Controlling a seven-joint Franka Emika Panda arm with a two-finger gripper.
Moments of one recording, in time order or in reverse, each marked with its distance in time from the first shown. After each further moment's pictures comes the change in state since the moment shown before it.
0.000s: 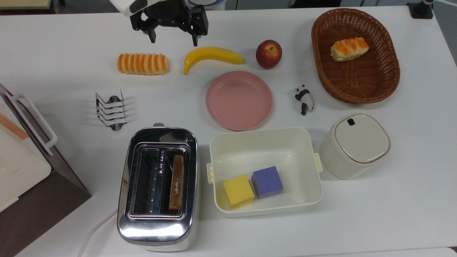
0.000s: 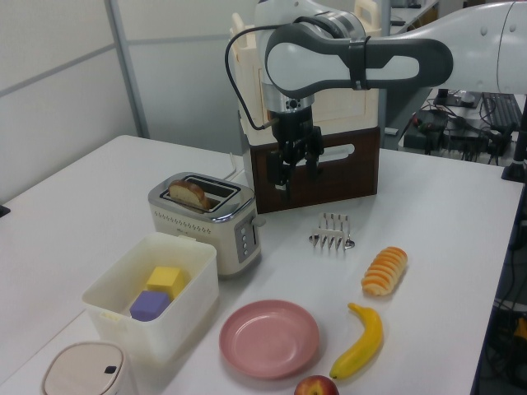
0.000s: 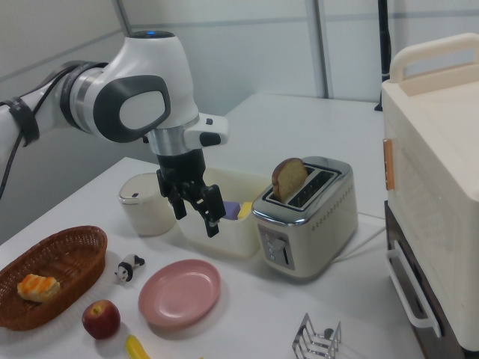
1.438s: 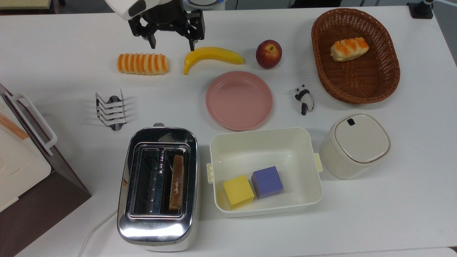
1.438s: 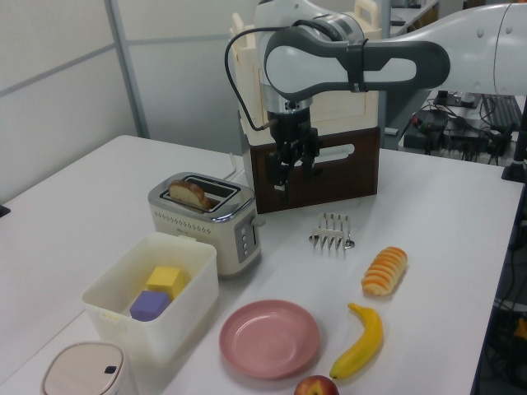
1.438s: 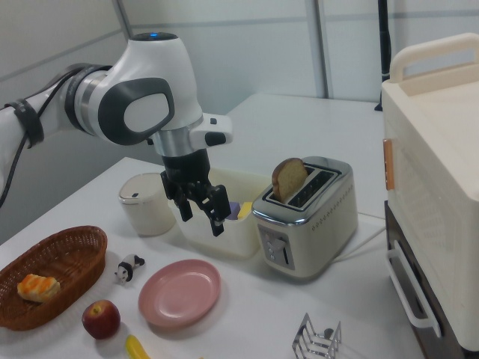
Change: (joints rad) arm -0.003 0.010 -0.002 0.000 0.000 0.033 -0.046
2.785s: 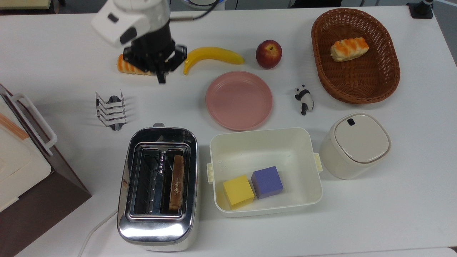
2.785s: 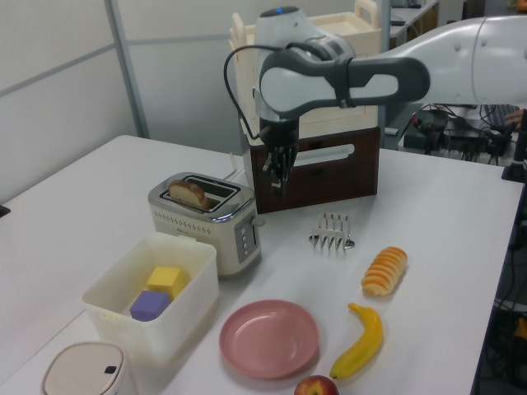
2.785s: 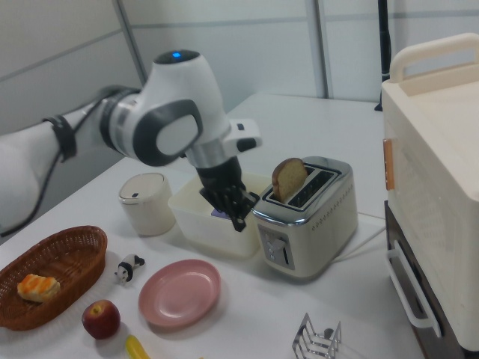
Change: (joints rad) arm -0.036 0.082 -0.001 -0.008 0.007 0.229 -0.135
